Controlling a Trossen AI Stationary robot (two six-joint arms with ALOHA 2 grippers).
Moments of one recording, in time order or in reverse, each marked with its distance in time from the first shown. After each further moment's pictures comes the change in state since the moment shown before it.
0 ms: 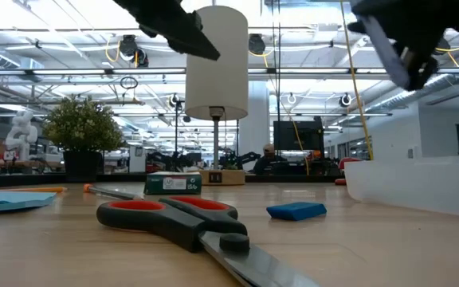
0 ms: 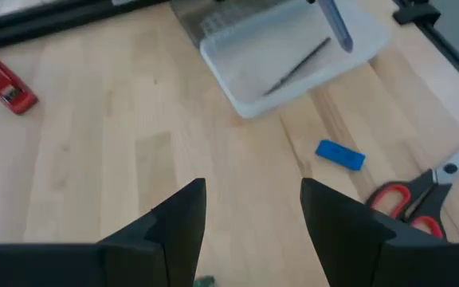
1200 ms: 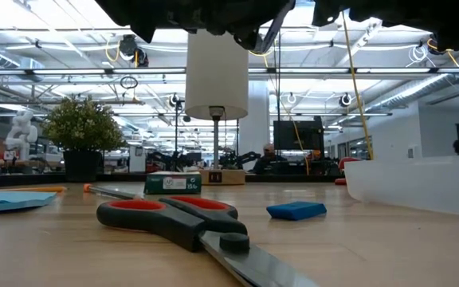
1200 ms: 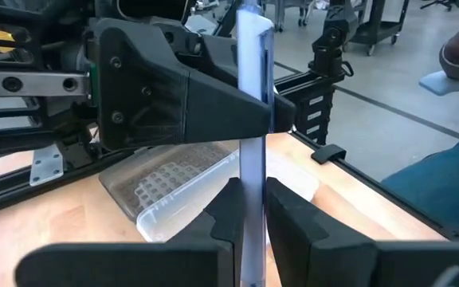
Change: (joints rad) left arm 0.090 0.253 0.000 0.686 0.456 0.073; right arm -0.330 0.082 -0.033 0.541 -0.525 -1.141
